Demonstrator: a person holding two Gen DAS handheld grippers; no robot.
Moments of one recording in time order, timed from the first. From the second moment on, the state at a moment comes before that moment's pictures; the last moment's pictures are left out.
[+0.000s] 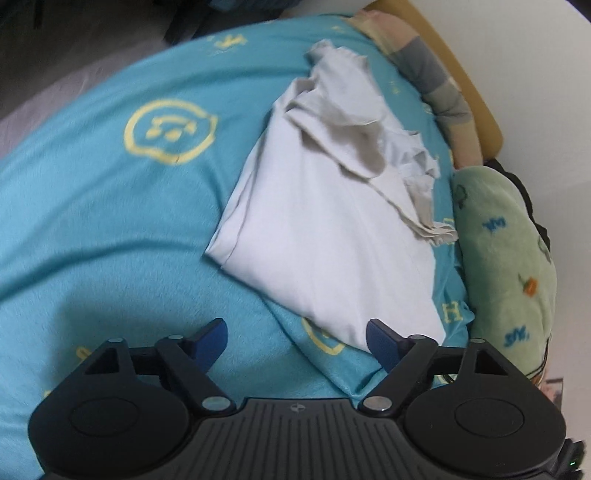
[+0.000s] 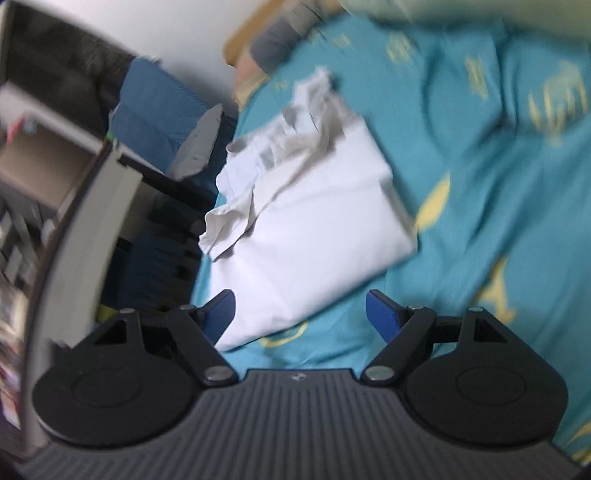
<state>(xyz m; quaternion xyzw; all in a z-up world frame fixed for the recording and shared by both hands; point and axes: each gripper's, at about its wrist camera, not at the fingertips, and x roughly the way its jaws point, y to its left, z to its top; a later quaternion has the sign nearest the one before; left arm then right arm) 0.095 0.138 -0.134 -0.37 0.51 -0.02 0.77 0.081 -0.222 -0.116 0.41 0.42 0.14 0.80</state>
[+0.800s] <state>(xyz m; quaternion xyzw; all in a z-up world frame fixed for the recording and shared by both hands) 0.097 0.165 -0.125 -0.50 0.38 -0.05 0.78 0.110 -0.222 -0.135 0.51 0.36 0.10 0.77</state>
